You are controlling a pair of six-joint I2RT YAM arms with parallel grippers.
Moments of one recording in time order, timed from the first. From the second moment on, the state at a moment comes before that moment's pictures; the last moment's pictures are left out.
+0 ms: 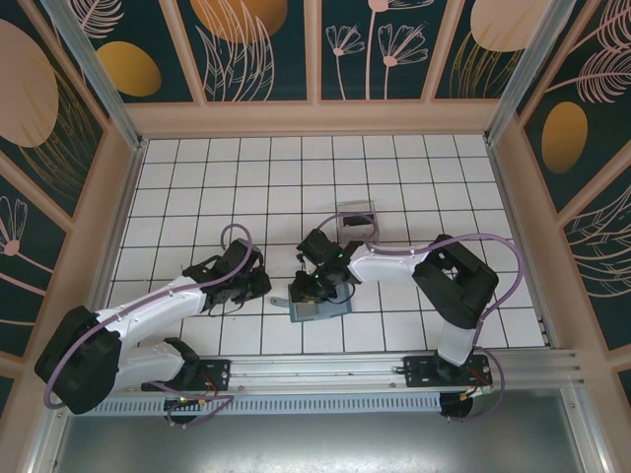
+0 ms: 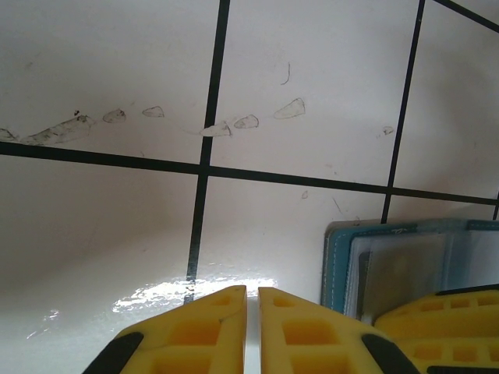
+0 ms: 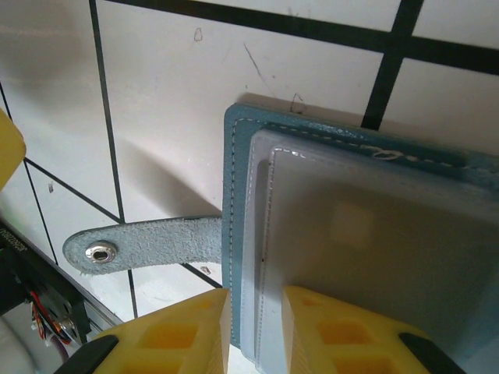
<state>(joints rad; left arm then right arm) -0.67 1.19 0.55 -0.40 0.06 -0.92 0.96 1.79 1.00 -0.34 -0.43 0.83</state>
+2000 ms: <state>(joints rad) -0.67 1.23 0.55 -0.37 0.12 -0.83 1.09 1.98 1.41 -0.99 0.07 0.89</state>
